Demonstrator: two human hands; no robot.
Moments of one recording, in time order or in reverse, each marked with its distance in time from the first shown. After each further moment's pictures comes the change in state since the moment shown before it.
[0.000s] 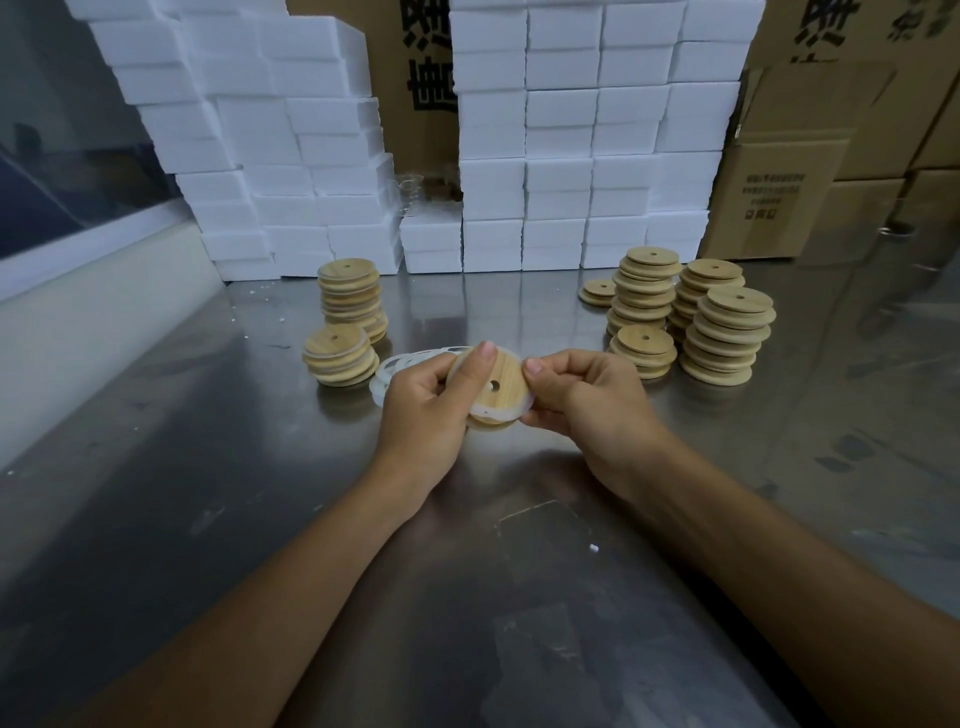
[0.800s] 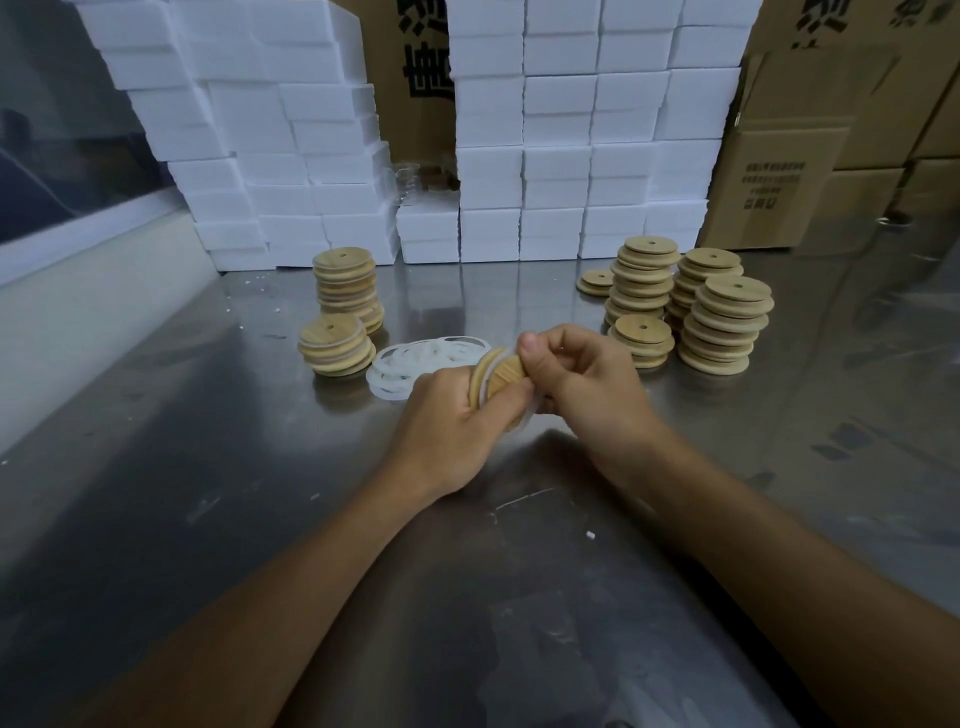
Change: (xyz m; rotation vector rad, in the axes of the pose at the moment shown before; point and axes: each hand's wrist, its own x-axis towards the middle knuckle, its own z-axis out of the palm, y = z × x) left_hand -0.011 0.011 0.004 0.292 -0.216 0.130; right_hand -0.005 -0.001 0.001 -0.130 -0.050 -0.196
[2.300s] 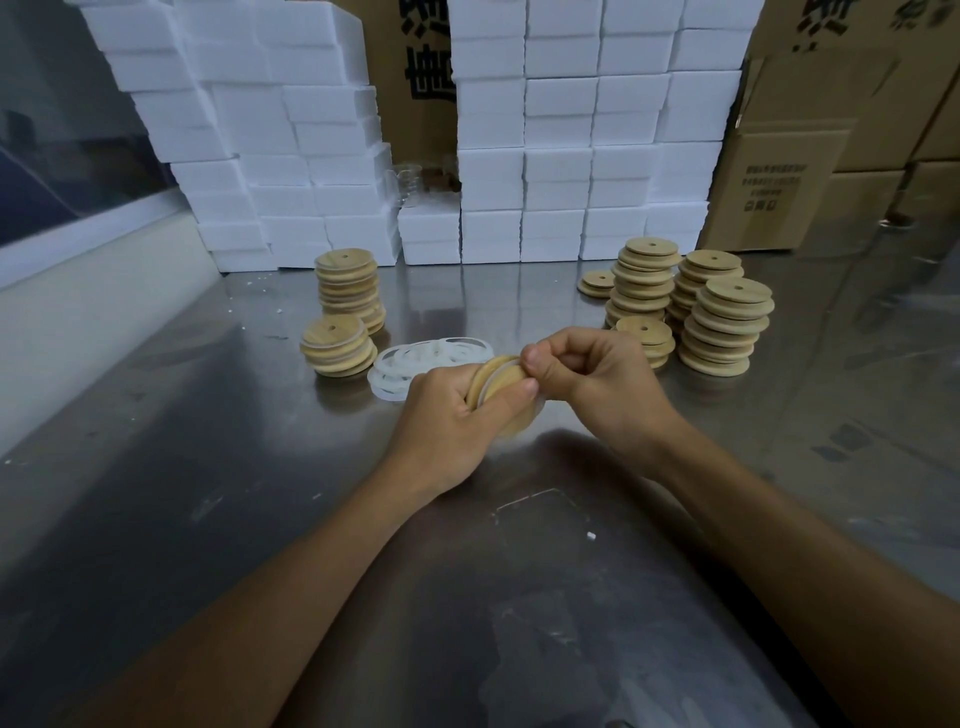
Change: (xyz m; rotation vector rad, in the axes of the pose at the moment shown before) left_hand 0.002 -0.009 0.000 -0.036 0.039 0.033; right_hand 0.007 0.004 -0.015 -0.143 -0.044 -0.095
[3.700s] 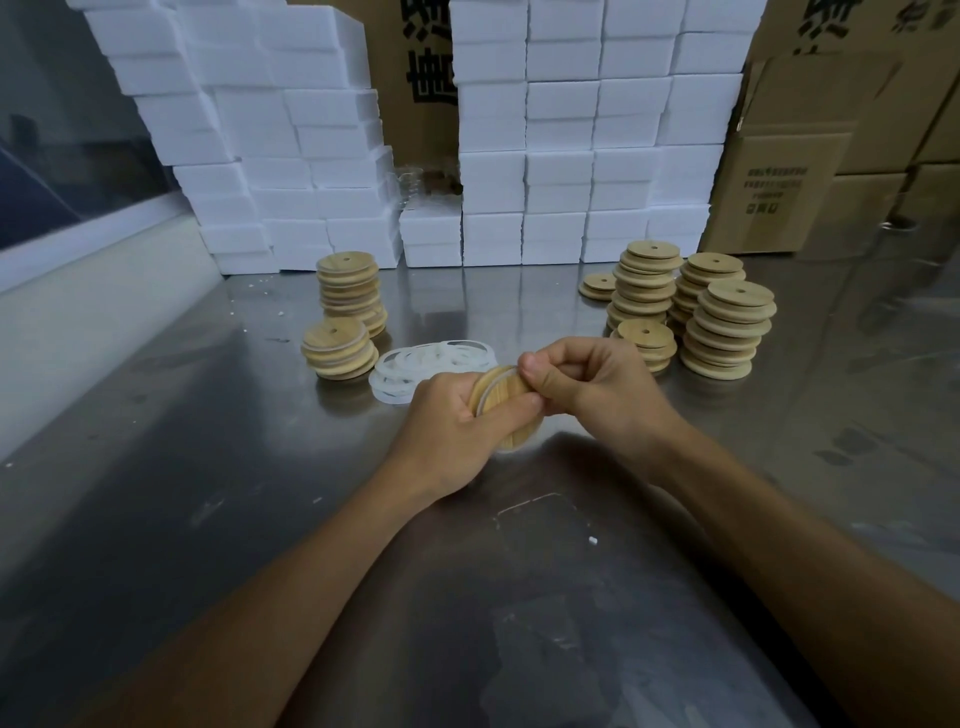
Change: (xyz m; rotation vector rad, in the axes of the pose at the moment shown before) left_hand -0.003 0.006 -0.001 -0.083 -0.099 -0.148; right_hand 0.000 0.000 -0.002 0.055 -0.058 0.094
